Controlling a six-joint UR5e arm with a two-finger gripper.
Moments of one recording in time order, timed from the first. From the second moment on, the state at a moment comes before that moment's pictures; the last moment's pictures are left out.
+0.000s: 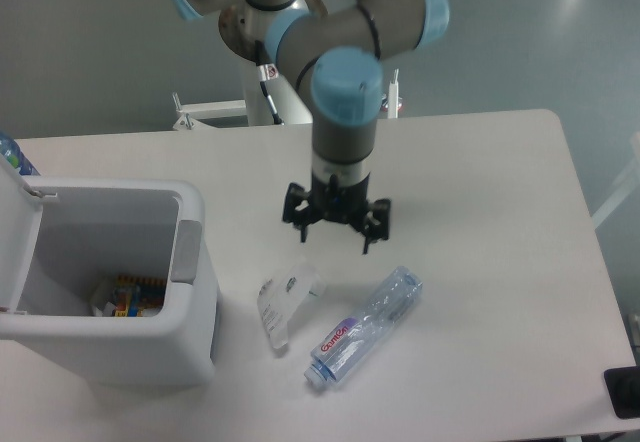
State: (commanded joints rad) arm 2.37 -1.90 -1.83 -0.91 1.47 0.66
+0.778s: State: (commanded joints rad) arm 2.32 -1.95 -1.81 -0.86 1.55 0.59
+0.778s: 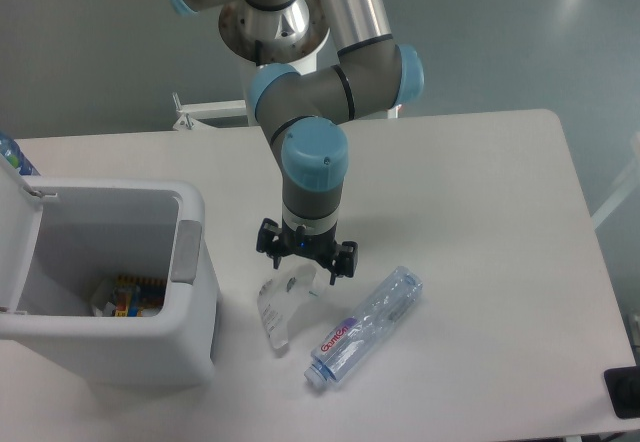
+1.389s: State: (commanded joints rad) arm 2.33 -1.88 -1.84 -0.90 1.52 0.70
